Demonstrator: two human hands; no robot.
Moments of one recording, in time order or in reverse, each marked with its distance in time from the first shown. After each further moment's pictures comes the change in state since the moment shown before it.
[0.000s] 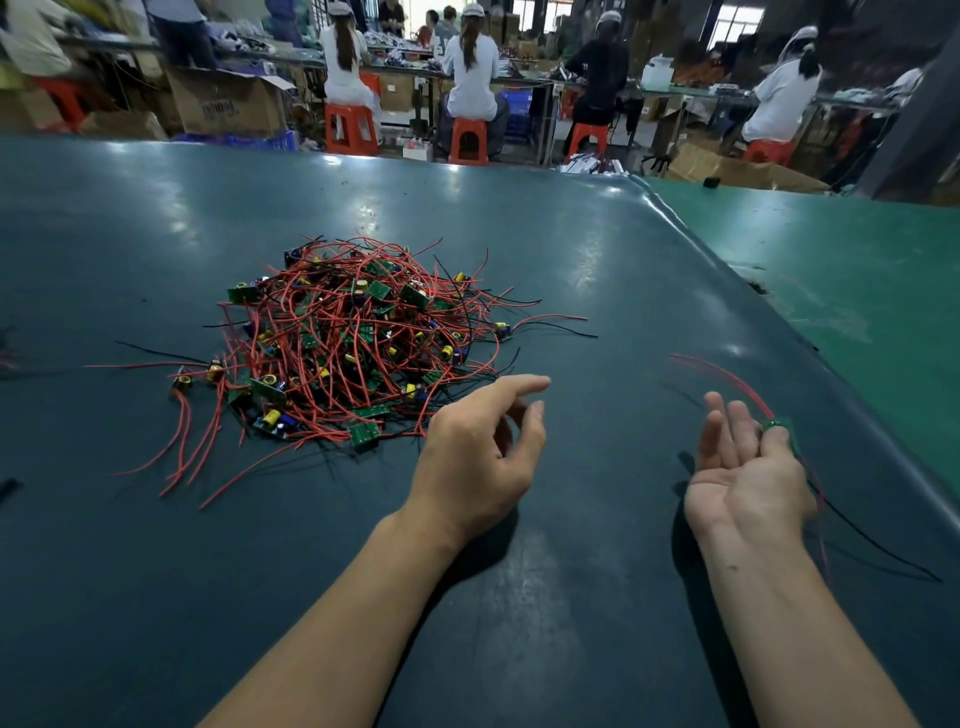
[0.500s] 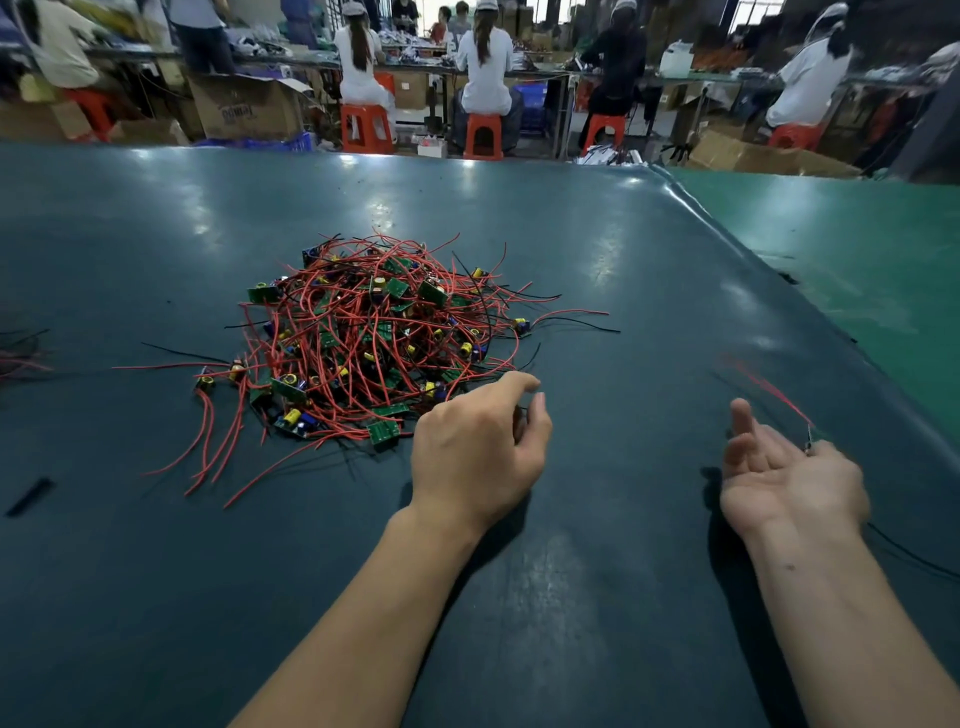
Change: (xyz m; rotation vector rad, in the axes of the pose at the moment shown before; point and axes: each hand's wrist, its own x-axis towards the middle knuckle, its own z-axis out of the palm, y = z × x) left_hand 0.003 -0.003 -0.008 0.405 0.017 -0.052; right_hand 0.002 -0.010 -0.002 -0.078 -0.034 0.217
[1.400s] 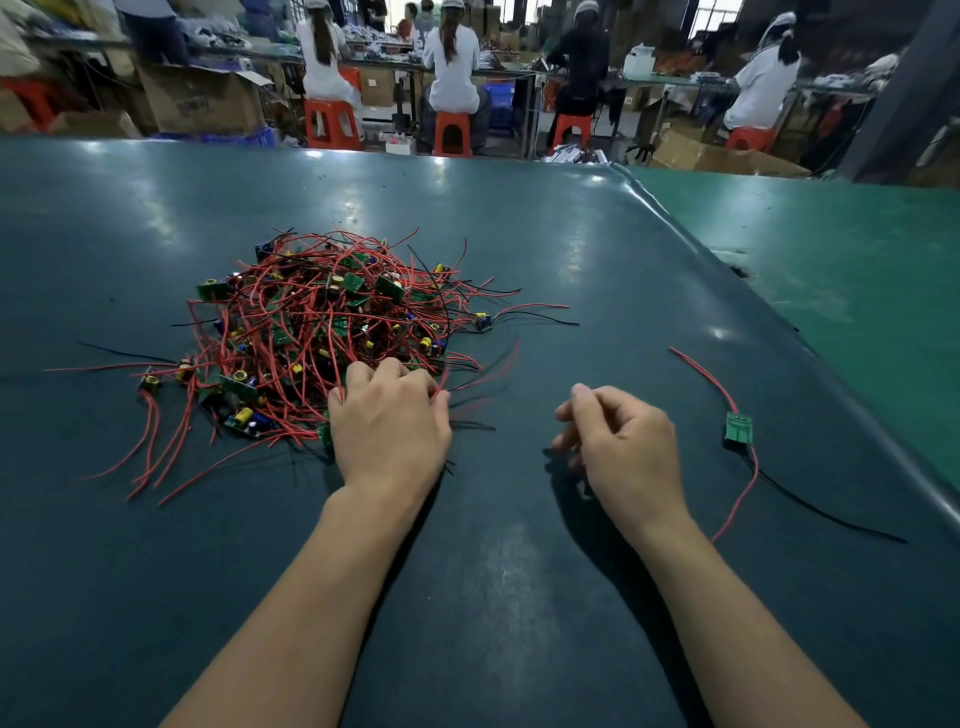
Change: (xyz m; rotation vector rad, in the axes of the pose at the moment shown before) left_hand 0.008 -0.026 0.003 0.445 -0.222 -0.292; right_hand -0.020 0.051 0.004 -0.996 -0.527 -0.580
